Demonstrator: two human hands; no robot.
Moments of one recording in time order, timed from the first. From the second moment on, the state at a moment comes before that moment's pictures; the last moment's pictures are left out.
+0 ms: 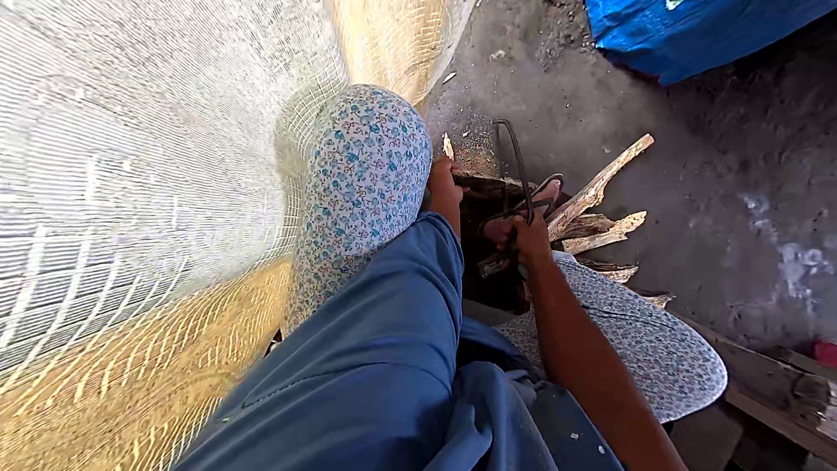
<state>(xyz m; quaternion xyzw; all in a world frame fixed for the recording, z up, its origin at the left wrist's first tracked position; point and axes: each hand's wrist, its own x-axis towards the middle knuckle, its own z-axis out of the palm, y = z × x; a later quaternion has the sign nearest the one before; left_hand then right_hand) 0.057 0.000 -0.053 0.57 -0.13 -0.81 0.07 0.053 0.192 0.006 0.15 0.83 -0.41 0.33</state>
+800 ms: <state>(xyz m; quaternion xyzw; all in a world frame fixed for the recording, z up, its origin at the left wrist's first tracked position) 0.015 0.000 -0.044 0.37 -0.23 -0.89 0.12 0.067 0.209 0.034 0.22 0.76 -0.55 0.27</state>
